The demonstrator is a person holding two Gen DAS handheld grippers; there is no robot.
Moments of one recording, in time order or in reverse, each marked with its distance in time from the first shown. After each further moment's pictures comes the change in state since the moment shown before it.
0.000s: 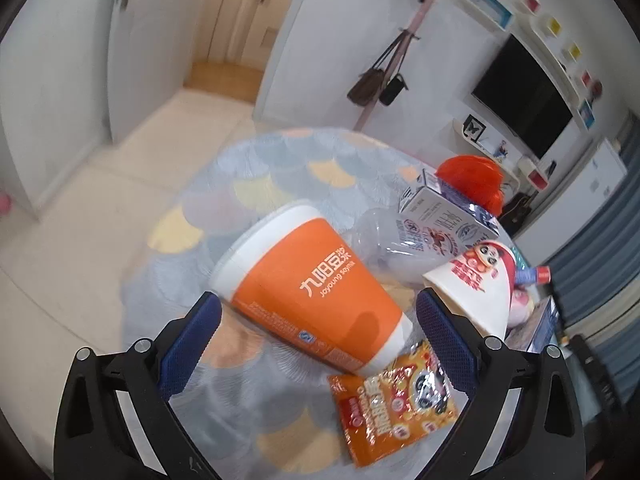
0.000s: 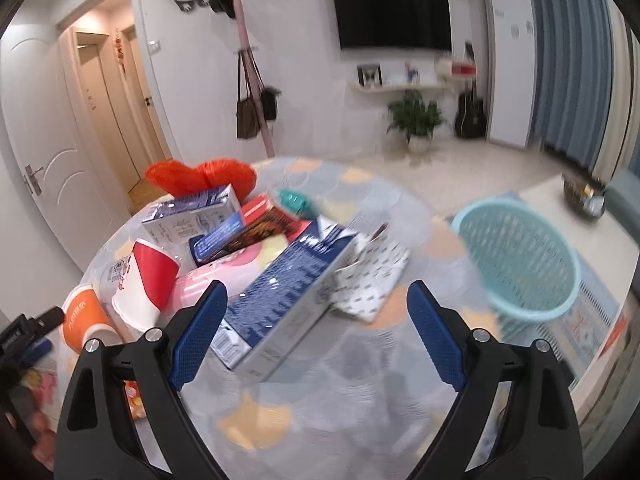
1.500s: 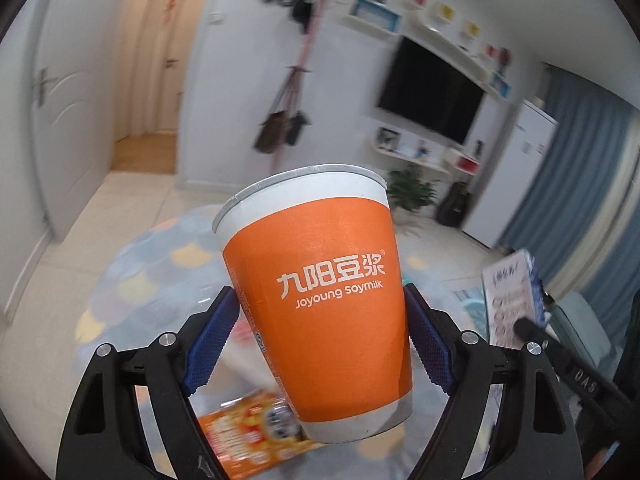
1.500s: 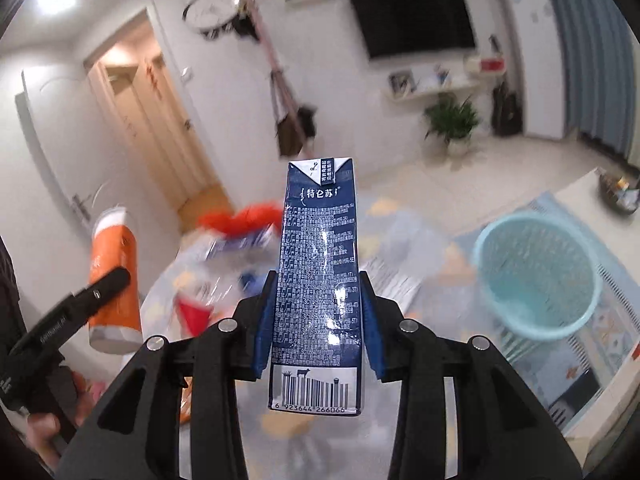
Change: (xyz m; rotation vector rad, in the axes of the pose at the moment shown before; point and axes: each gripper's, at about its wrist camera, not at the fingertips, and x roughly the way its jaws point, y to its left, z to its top) left arm -0.055 -0.153 -0.003 0.321 -0.169 -0.190; right arm -0.054 -0.048 0.040 0.047 -0.080 0.184
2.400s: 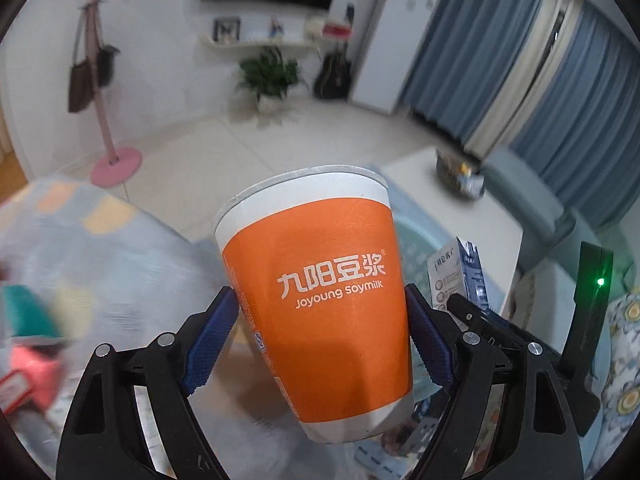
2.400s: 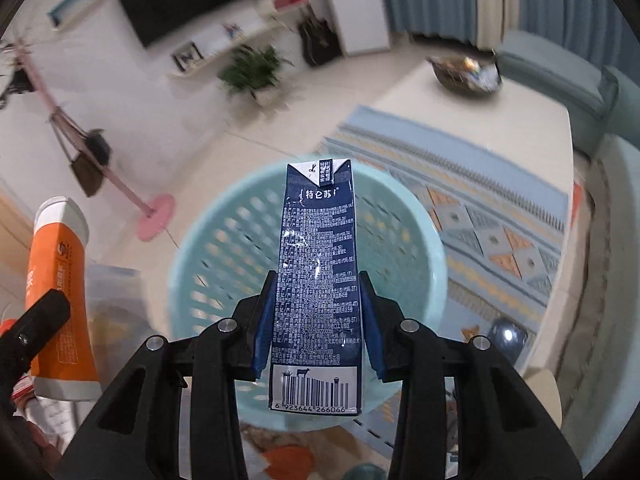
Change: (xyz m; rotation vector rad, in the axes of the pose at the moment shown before) left arm 0.280 -0.294 -0.076 0.344 0.443 -0.321; right arm 0.106 -0.312 -0.006 0.451 0.203 -0.490
